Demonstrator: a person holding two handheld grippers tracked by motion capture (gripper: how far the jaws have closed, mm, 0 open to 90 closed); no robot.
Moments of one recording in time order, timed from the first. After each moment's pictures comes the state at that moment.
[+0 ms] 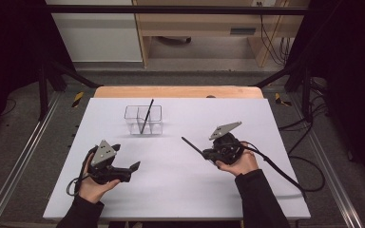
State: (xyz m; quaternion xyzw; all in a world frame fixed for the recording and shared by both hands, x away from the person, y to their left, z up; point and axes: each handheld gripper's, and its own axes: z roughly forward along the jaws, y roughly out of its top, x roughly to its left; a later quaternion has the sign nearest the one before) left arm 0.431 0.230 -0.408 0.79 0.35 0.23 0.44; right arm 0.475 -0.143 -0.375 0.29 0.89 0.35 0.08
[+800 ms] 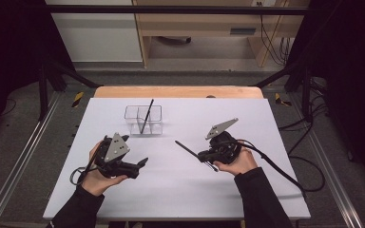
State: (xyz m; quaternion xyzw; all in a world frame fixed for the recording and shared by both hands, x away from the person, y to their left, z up) left arm 0.434 0.197 -0.372 0.83 0.26 0.28 0.40; right arm 0.472 -0.133 -0.362 0.27 0.90 0.35 0.03
